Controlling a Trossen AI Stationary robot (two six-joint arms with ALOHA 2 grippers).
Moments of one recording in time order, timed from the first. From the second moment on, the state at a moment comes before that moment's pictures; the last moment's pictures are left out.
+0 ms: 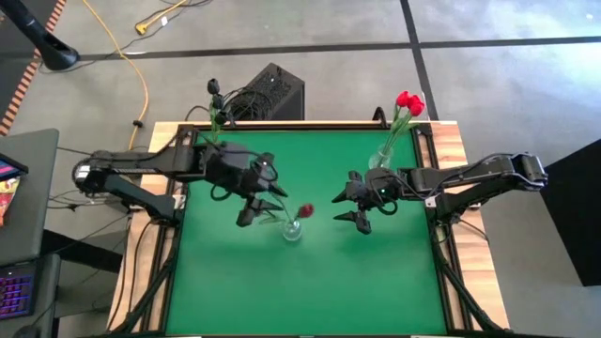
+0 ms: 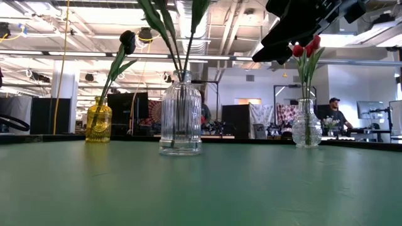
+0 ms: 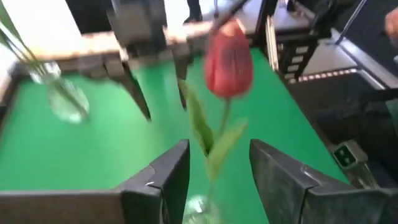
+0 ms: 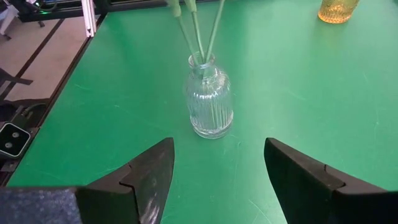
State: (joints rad) left arm 0.00 1.31 1.35 -0.58 0.20 0.09; right arm 0.03 1.18 0.76 -0.13 -0.10 0.11
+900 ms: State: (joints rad) left arm 0.08 1.16 1.48 -0.60 0.21 0.17; right arm 0.03 1.12 0.77 -0.06 -0.10 0.10
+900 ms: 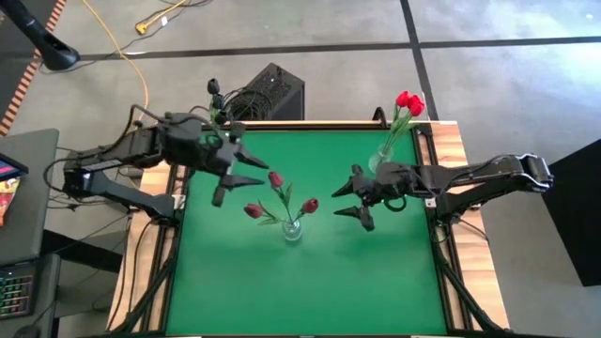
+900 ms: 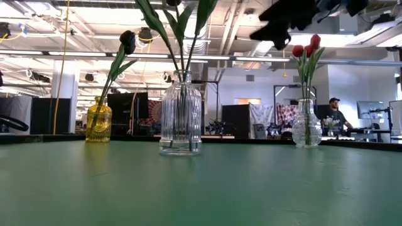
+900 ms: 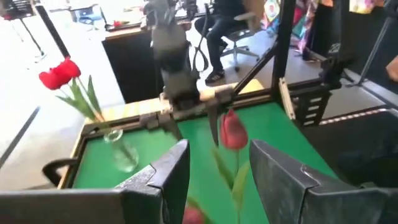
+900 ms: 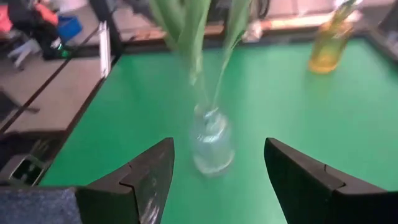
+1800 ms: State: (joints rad) left arm 0.25 0.33 0.39 0.06 0.12 0.00; right arm -0.45 0.92 0.49 0.33 -0.27 0.08
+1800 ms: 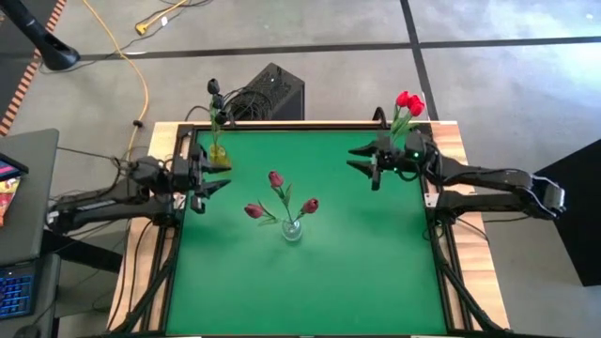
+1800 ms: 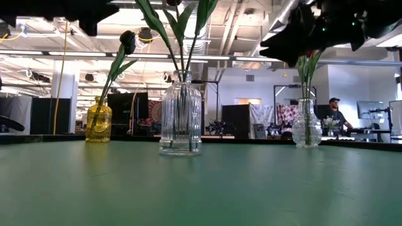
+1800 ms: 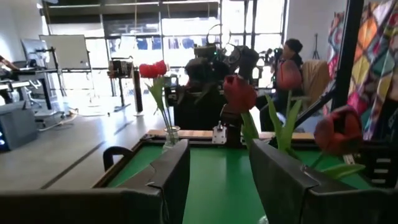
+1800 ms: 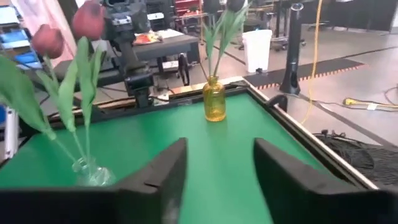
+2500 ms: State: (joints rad) left arm 0.25 0.26 0.12 0.23 0.13 -0.07; right arm -0.30 0.91 0.17 0.66 -0.13 0.17
